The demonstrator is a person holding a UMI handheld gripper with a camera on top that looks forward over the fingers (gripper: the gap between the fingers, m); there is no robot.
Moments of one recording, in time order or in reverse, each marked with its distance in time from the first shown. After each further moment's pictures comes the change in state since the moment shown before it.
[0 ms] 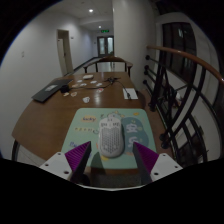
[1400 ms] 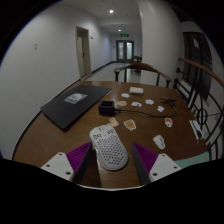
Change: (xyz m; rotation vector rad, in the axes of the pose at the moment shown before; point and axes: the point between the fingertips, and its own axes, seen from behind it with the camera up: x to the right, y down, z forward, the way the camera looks) arm -0.245 -0.124 0.161 0.062 -0.135 -0.111
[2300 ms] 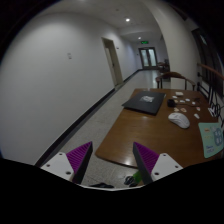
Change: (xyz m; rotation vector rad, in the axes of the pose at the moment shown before) arm -0.305 0.061 -0.245 0.101 -0.319 0.030
